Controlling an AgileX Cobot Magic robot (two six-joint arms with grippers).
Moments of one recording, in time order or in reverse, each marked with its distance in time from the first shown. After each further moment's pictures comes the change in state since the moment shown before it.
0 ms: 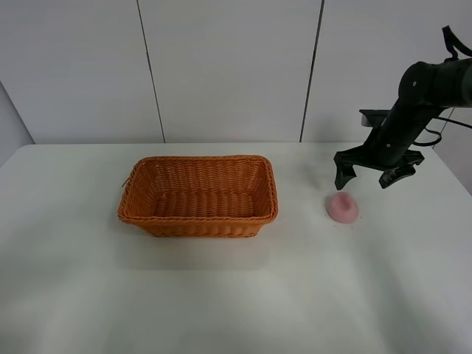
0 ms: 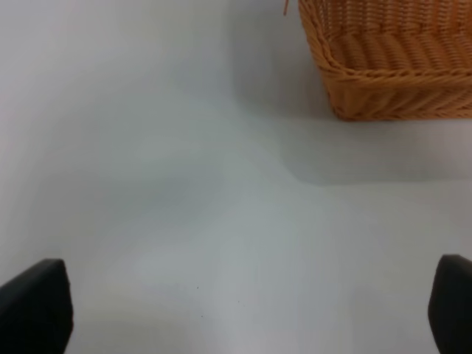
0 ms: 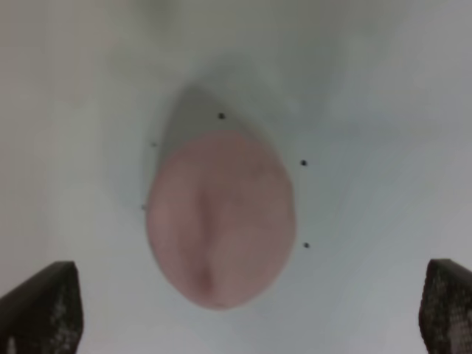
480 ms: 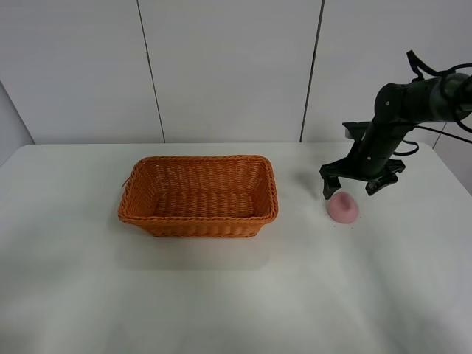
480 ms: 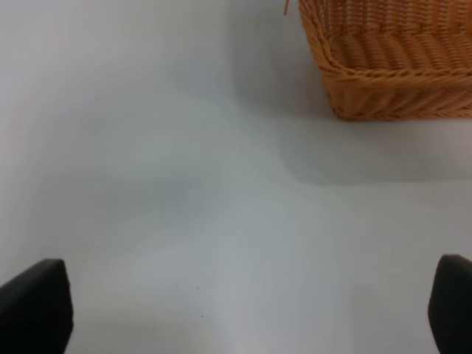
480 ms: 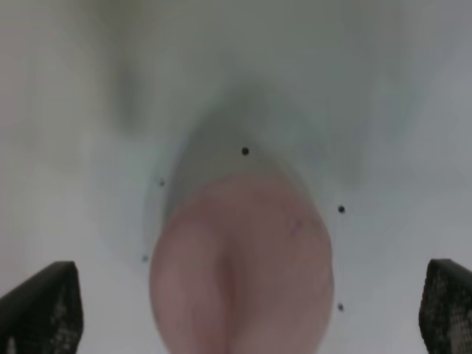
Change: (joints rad) left arm 0.000 0.000 0.000 0.000 0.000 0.000; right arm 0.041 0.102 -0.001 -0.037 -0.094 0.046
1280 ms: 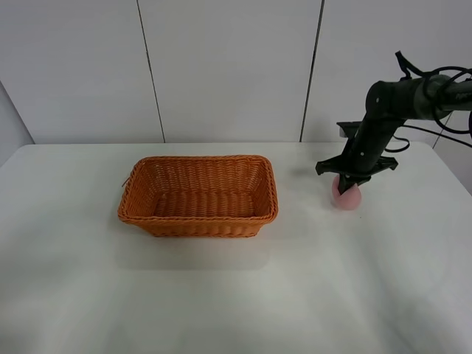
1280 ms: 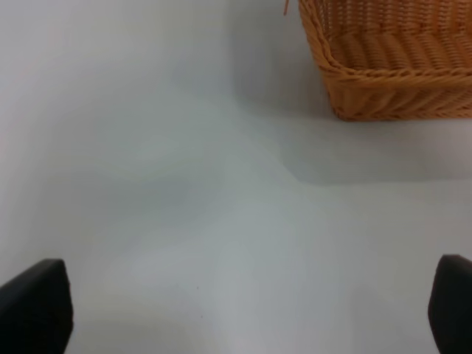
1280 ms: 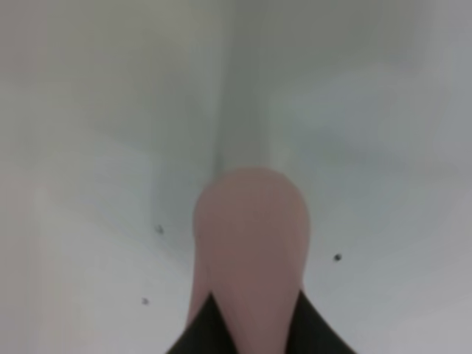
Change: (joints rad) left arm 0.000 0.000 0.000 0.000 0.000 0.000; right arm 0.000 0.077 -0.164 -0.002 0.113 0.000
